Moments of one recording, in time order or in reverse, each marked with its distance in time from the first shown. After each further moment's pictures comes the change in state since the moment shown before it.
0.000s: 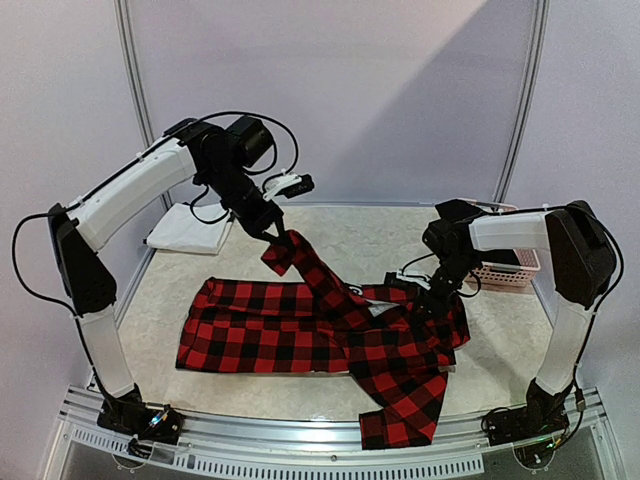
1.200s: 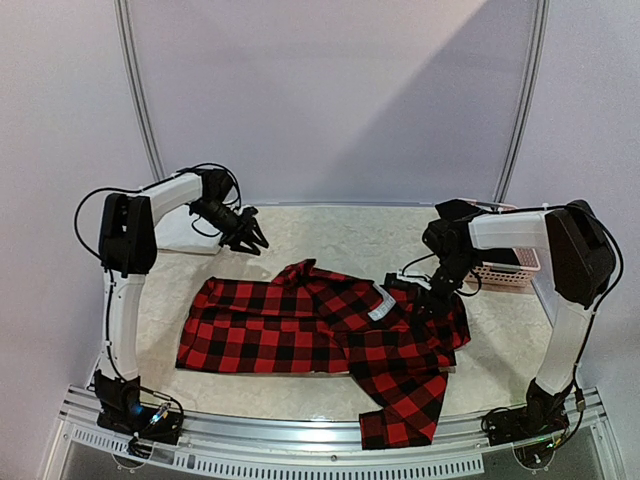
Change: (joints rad) left arm 0.438 0.478 0.034 0.198 0.430 -0.584; right arm 0.000 0.005 0.016 -0.039 -0.008 -0.040
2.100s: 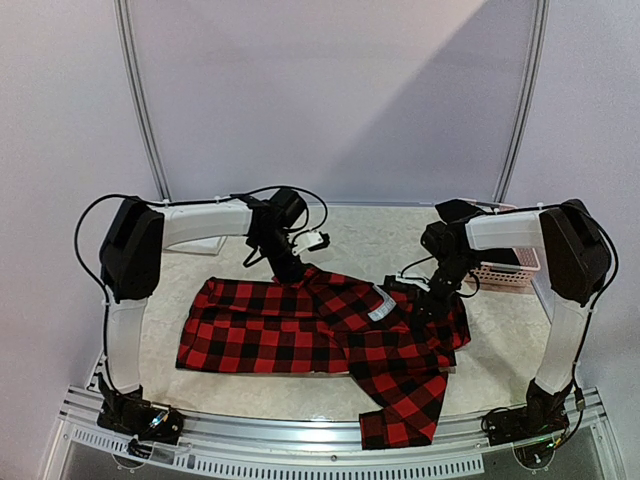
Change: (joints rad) left arm -0.430 -0.229 -0.386 0.418 -0.785 0.784; right arm 0.000 0.031 0.010 -0.009 -0.004 0.001
